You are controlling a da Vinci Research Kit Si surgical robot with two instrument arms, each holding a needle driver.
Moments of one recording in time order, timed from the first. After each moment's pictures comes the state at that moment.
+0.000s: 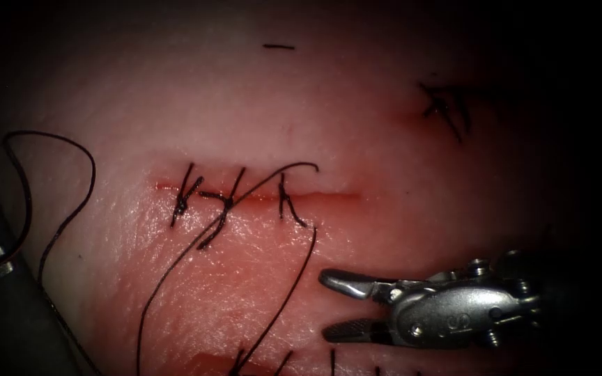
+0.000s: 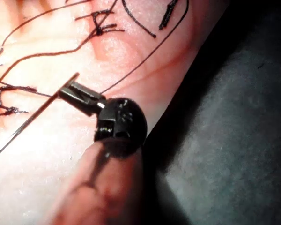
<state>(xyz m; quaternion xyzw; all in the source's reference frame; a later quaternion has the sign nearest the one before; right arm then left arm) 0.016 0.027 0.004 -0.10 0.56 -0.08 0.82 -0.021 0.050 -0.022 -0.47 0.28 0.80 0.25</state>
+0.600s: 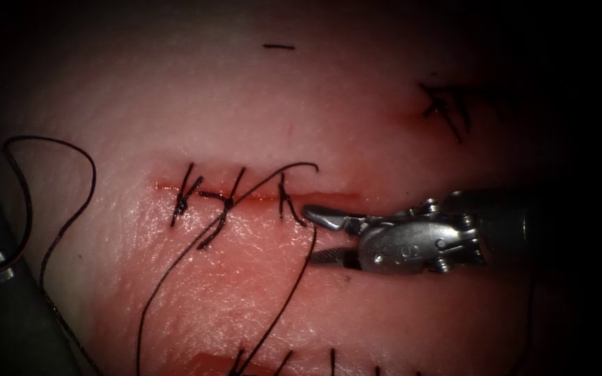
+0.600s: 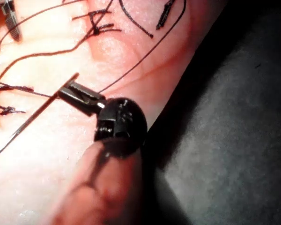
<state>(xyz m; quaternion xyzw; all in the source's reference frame) 0.018 0.029 0.014 -0.13 0.55 -0.10 0.82 -0.021 0.049 -0.022 -0.47 0.28 0.80 0.25</state>
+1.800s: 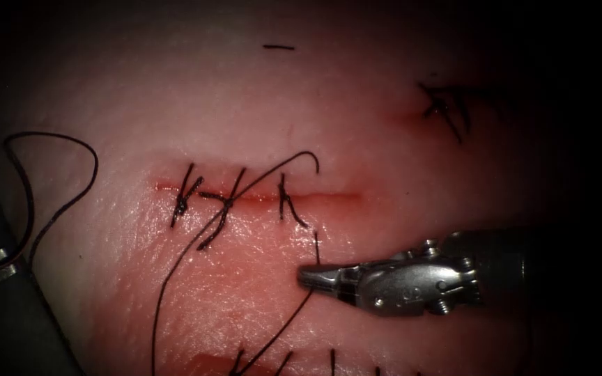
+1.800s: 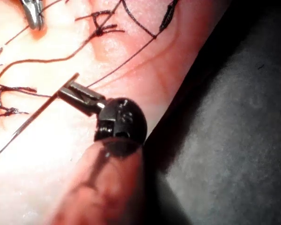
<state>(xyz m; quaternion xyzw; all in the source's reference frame) 0.017 0.023 0.010 -0.06 0.55 -0.12 0.82 -0.022 0.050 -0.022 -0.47 0.28 0.80 0.25</state>
